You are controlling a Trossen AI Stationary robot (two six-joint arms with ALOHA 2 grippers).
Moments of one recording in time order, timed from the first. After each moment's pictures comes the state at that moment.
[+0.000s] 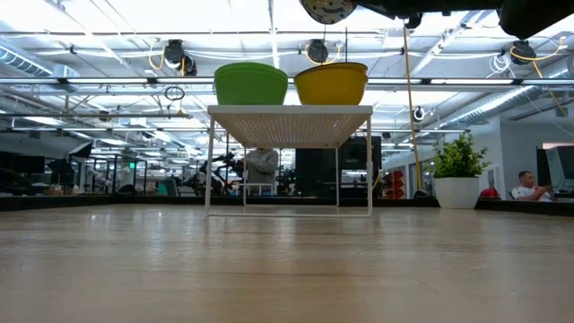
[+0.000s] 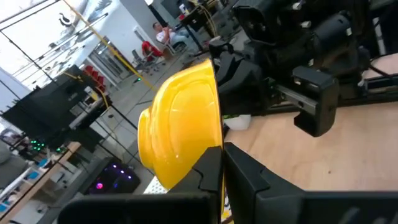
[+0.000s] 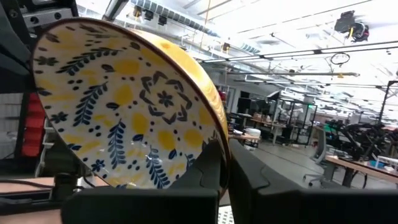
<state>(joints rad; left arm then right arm) -0.38 1.73 1.61 -0.18 -1.07 0.30 0.18 1.23 0.56 1.06 0.61 -0.41</state>
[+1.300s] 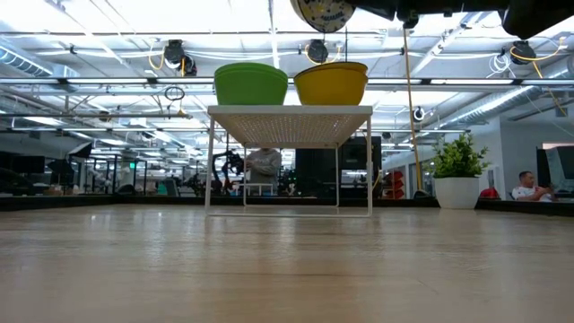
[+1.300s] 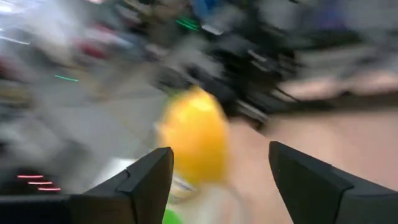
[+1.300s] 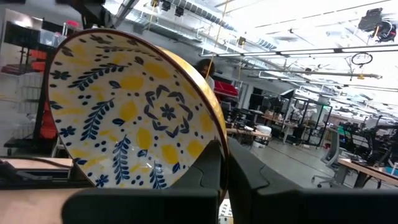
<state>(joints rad) -0.51 1.49 1.61 -0.50 -0.92 0.03 0.18 1.23 0.55 1.01 0.60 -0.41</state>
